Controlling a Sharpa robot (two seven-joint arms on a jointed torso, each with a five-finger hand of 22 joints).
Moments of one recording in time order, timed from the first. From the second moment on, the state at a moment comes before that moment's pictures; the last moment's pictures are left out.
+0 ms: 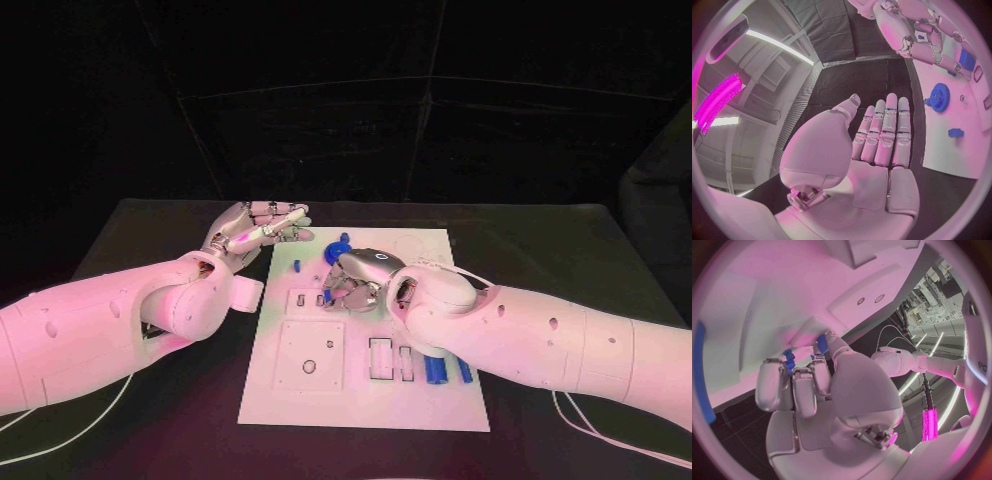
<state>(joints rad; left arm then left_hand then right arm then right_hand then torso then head) 1.18 -0.91 -0.08 1.53 -0.01 -0.26 0.51 1.33 -0.04 0.24 0.08 0.06 0.94 0.22 0.12 0.07 1.10 0.16 0.11 0.07 1.12 0.11 0.18 0.17 0.17 0.90 0.23 0.27 0.08 1.09 -0.49 -0.01 1.43 -1.56 -0.27 -0.21 1.37 0.02 0.11 -0.01 0.12 1.07 0.13 0.09 0.07 1.40 0.04 1.29 1.34 1.46 -0.04 1.54 1.31 0.09 1.40 0.07 1.42 1.20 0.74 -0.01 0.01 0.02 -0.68</state>
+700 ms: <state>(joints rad) 1.18 -0.91 -0.08 1.52 -0.01 -0.25 0.51 1.33 -0.04 0.24 0.08 0.06 0.94 0.22 0.12 0.07 1.10 0.16 0.11 0.07 1.12 0.11 0.18 0.17 0.17 0.90 0.23 0.27 0.08 1.09 -0.49 -0.01 1.45 -1.61 -0.27 -0.25 1.31 -0.04 0.10 0.02 0.16 1.05 0.14 0.08 0.07 1.39 0.05 1.26 1.29 1.47 -0.03 1.53 1.31 0.09 1.40 0.08 1.42 1.20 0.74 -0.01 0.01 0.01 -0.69</state>
